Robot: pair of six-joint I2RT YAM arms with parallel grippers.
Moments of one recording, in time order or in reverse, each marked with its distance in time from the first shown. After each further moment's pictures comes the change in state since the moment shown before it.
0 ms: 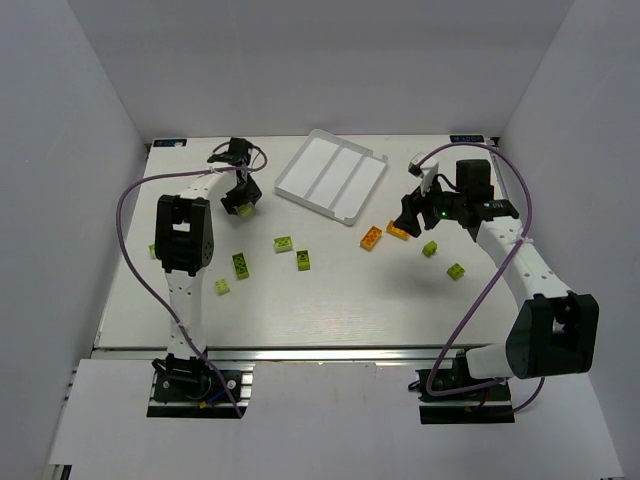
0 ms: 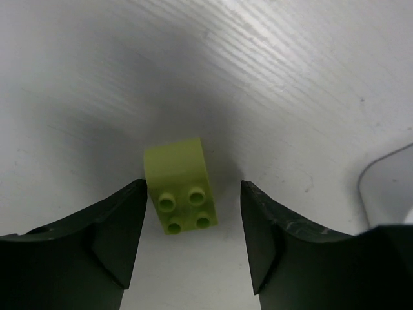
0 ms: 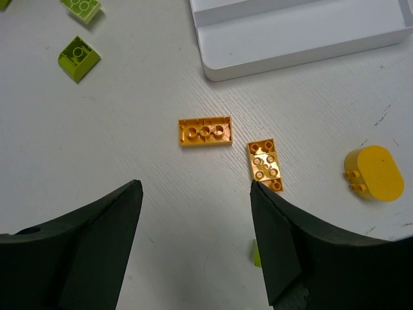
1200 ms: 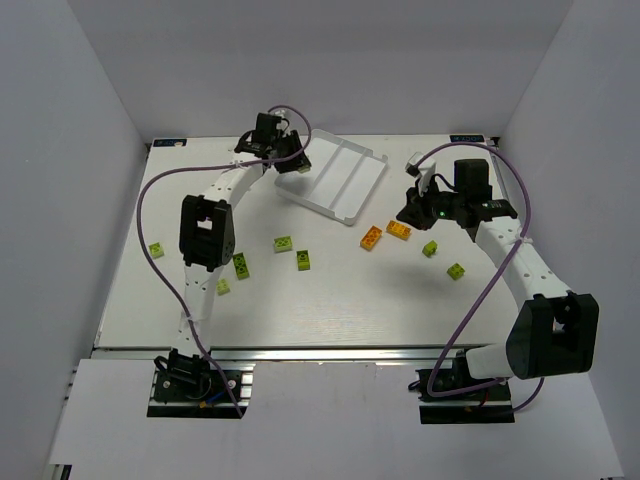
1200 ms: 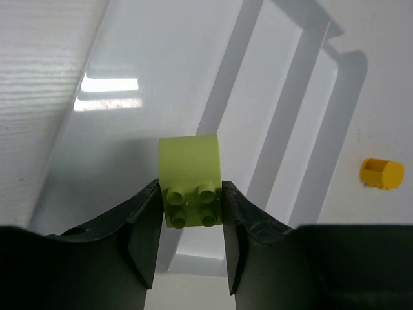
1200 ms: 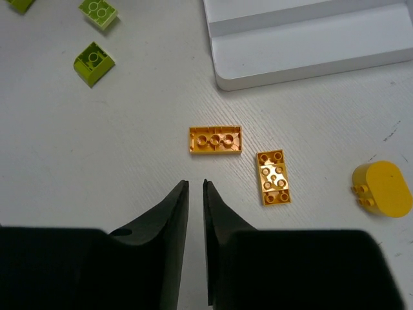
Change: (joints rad) left arm -0.113 0.161 0.356 0.290 0.512 0.214; right arm 0.016 -0.003 0.000 0.011 -0.035 0.000
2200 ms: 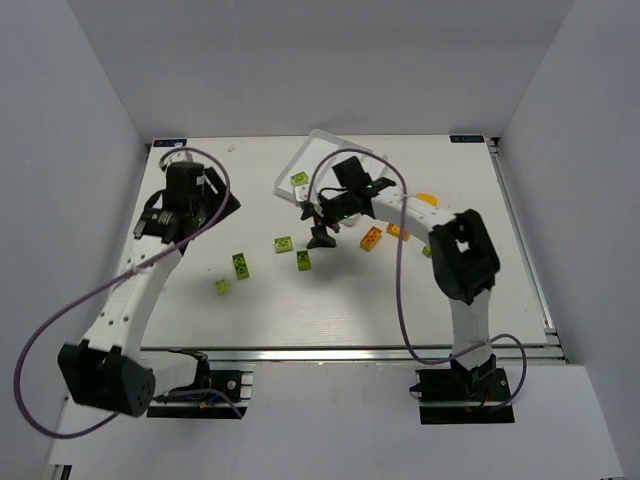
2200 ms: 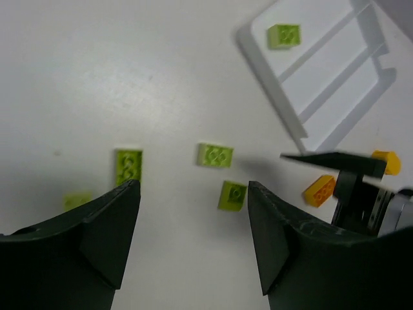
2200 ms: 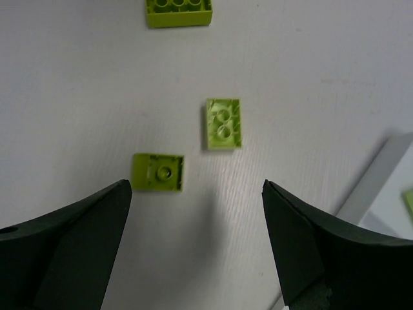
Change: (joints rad) left arm 0.081 -1.175 -0.958 -0.220 -0.376 -0.185; right arm 0.439 0.612 0.430 -0.010 -0.192 -0.498
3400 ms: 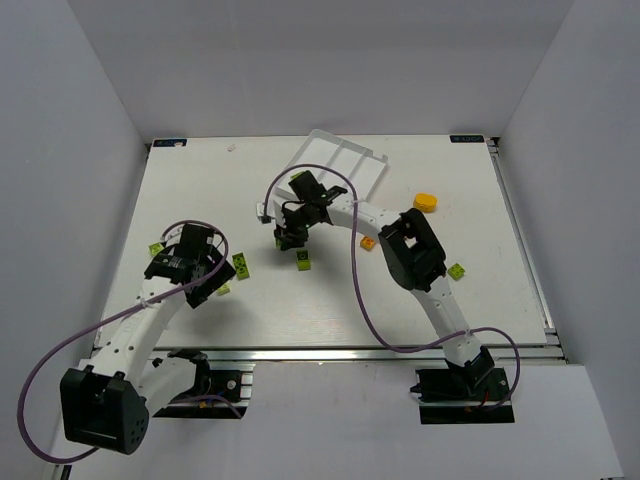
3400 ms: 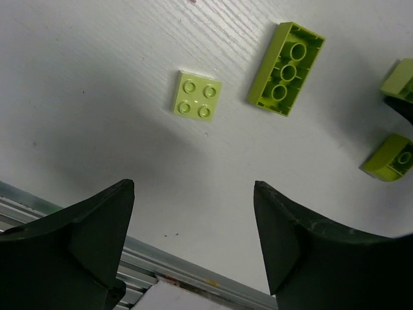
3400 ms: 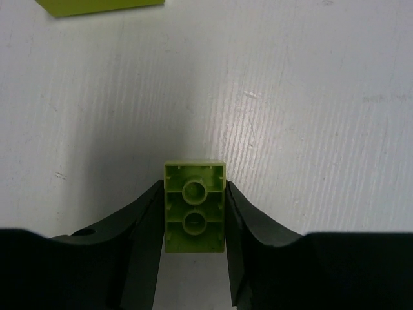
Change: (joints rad) left arm -0.001 -0.248 -0.464 -0.227 -0.097 -0.201; right arm 0.158 0.418 0.413 -0.056 0.232 0.063
